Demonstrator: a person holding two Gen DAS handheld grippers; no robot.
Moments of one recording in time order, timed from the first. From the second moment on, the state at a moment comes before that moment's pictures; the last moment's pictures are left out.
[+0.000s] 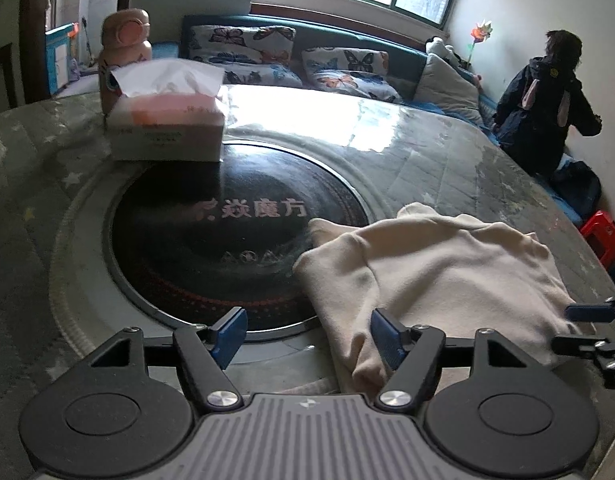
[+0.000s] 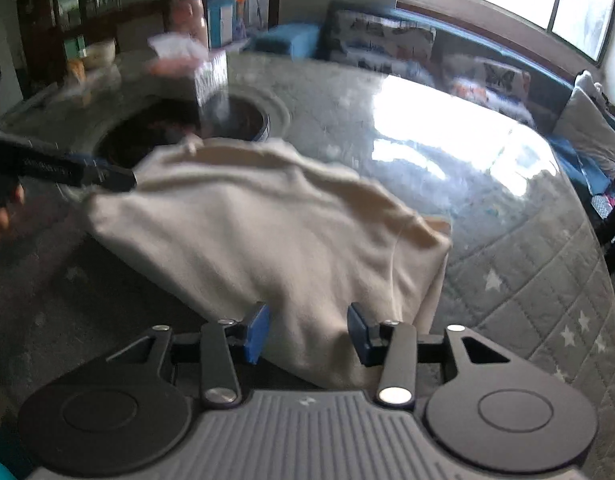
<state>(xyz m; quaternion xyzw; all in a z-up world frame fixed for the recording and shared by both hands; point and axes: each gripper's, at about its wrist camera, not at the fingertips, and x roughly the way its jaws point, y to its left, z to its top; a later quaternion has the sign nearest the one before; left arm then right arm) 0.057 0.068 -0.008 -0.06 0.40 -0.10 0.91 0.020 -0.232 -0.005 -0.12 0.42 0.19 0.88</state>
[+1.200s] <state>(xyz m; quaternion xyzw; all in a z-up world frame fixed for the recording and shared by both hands) 0.045 0.091 0.007 -0.12 0.41 -0.04 0.90 -0.001 -0.055 -0.020 -0.32 0.34 0.36 0.81</state>
